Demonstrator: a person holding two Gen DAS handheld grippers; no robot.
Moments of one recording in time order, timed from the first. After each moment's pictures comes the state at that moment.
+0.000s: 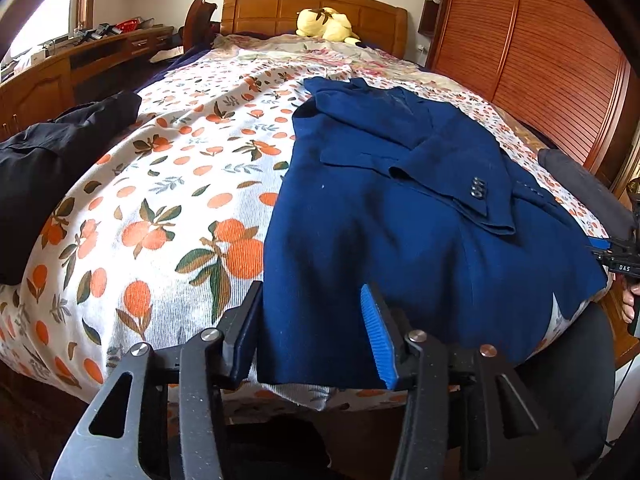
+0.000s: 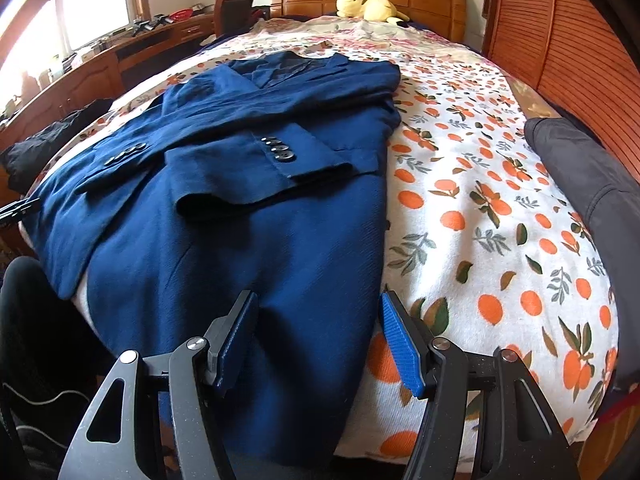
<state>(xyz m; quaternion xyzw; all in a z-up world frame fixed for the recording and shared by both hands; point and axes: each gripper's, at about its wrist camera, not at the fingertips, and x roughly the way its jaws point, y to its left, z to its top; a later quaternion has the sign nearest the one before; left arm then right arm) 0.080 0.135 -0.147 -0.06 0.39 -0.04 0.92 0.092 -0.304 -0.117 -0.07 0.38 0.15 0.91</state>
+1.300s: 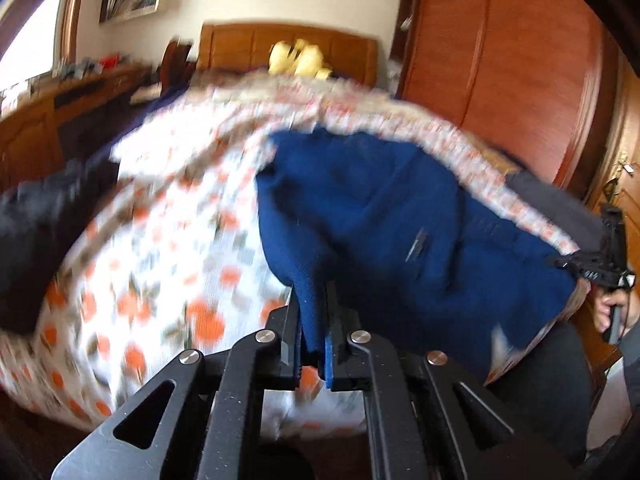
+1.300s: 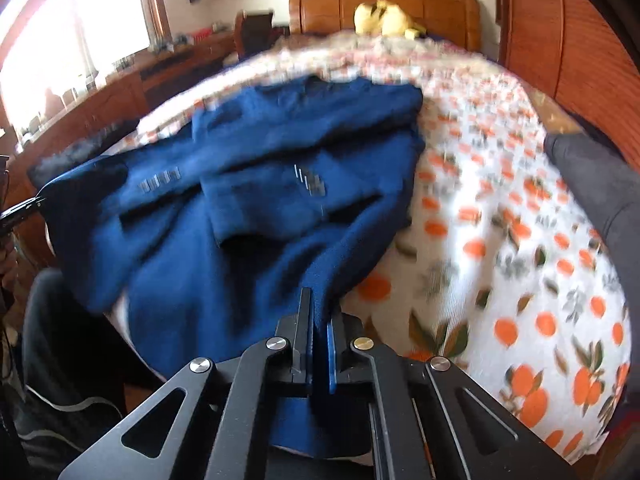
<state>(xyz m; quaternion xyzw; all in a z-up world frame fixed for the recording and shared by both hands) 0.082 0.106 -0.069 -0.05 0.31 -0.08 0.95 0.095 -0.302 -0.084 -0.03 0.33 0.20 0.92</state>
